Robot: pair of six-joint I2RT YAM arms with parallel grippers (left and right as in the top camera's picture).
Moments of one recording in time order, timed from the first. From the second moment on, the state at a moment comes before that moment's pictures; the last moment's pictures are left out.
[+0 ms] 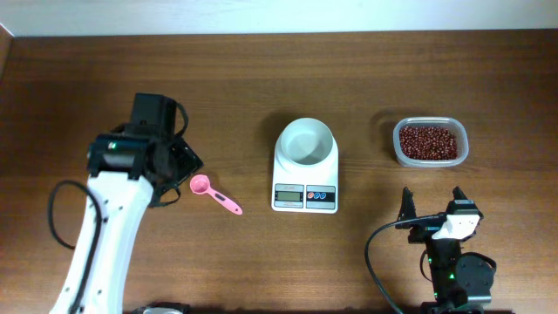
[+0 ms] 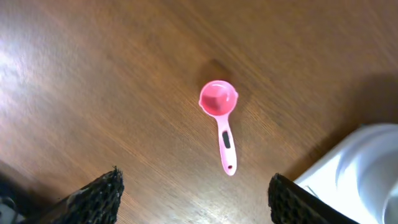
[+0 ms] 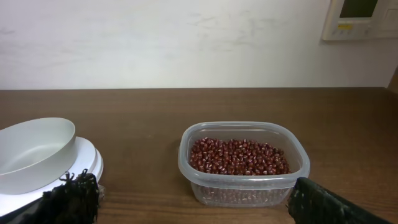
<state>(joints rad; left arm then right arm) -0.08 1.39 1.32 -1.27 -0.14 -0.83 0.01 0.01 0.01 -0.08 0.00 0.03</state>
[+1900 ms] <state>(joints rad) -0.08 1.72 0.99 -0.75 -0.13 -1.03 0.01 0.01 0.01 -0.08 0.00 0.03</state>
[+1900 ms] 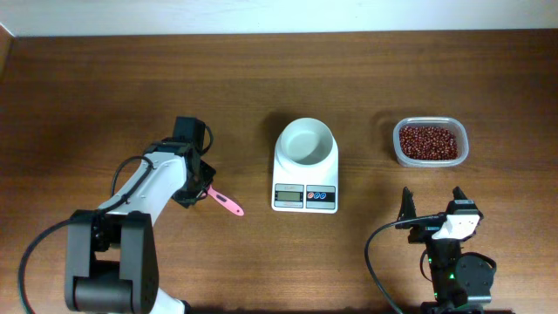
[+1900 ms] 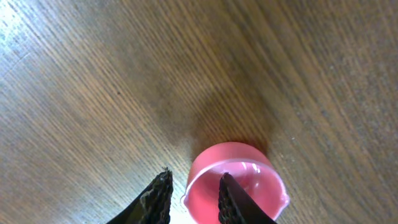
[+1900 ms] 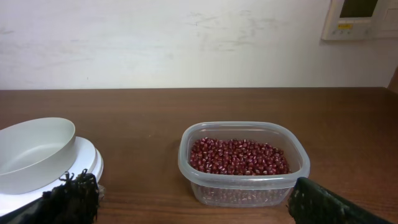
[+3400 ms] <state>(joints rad) 0.02 1.46 0.93 -0.96 -0.03 -1.44 0.01 0.01 0.01 -0.08 0.00 0.03</state>
